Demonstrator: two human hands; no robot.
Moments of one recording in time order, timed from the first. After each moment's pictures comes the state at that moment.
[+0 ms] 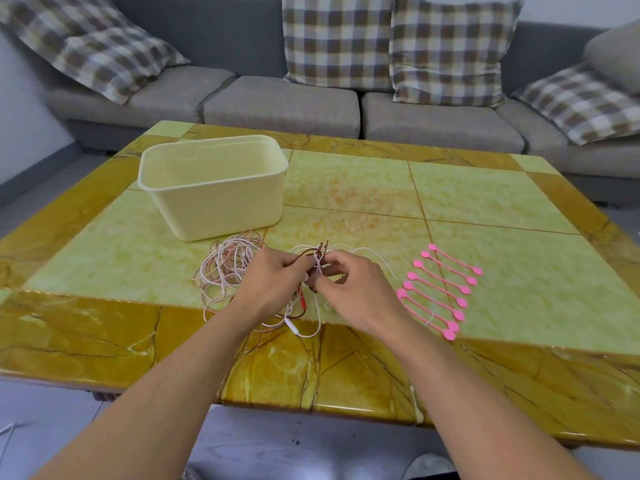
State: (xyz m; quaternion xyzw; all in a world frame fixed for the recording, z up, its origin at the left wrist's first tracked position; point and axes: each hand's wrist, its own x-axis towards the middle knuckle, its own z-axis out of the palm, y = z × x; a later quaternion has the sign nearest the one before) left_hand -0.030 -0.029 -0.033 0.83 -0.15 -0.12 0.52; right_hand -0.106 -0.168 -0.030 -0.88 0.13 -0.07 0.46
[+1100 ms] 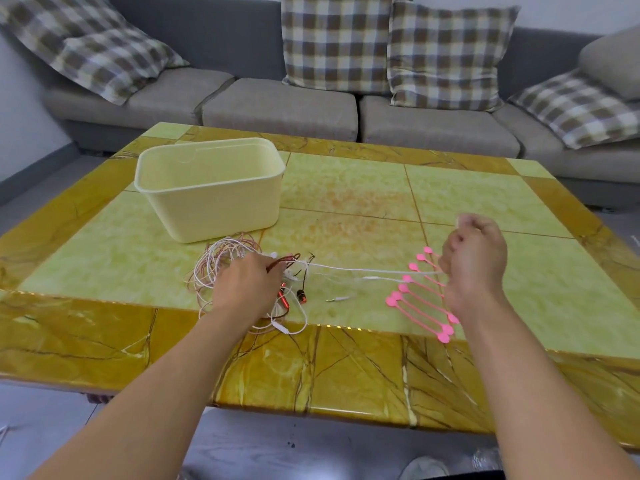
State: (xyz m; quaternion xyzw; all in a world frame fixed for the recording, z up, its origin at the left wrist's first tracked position) left_hand -0.014 -0.017 -0.049 0.96 -0.13 -0.03 0.26; right_hand -0.135 -0.257 0.019 -0.57 0.35 -0.35 0.66
